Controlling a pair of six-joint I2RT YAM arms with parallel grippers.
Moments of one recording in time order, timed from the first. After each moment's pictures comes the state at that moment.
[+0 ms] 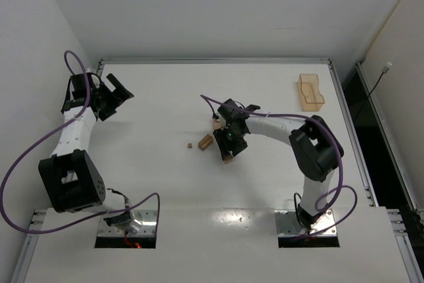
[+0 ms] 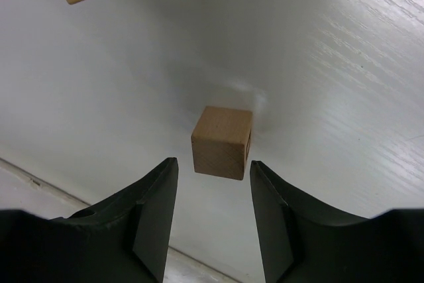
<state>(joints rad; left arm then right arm) 0.30 1.43 1.12 -0.42 0.27 -0.51 0.67 1.86 1.19 -0.64 -0.19 0.23</state>
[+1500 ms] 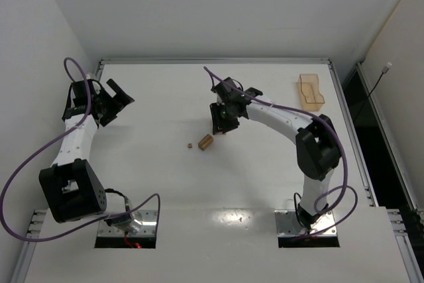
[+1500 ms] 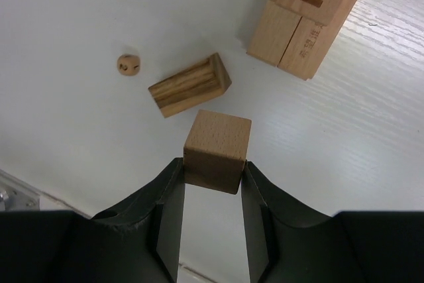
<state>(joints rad) 0.30 1.35 1.03 -0.39 0.26 -0.53 0.66 1.84 1.43 -0.65 -0.11 0.38</state>
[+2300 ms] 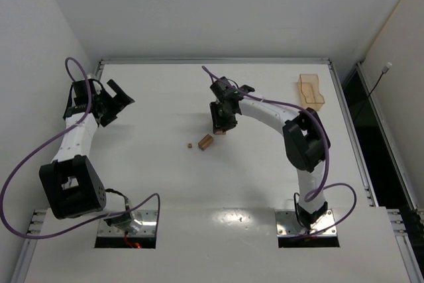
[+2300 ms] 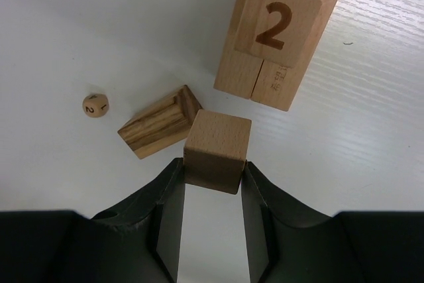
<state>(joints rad) 0.30 1.38 1.04 -0.39 0.25 -0.53 0.63 2.01 1.55 -0.69 -0.05 0.44</state>
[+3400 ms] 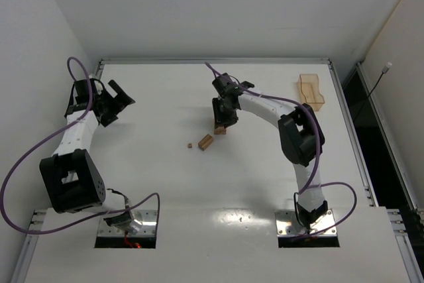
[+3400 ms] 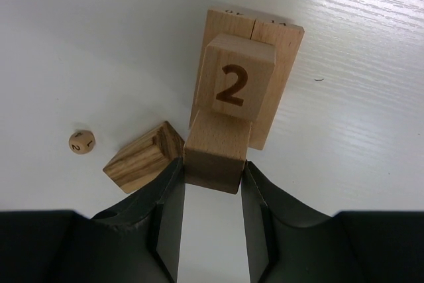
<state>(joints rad) 0.30 1.43 1.05 -0.39 0.25 -0.53 0.59 2.09 1.62 -0.70 -0.04 0.45</state>
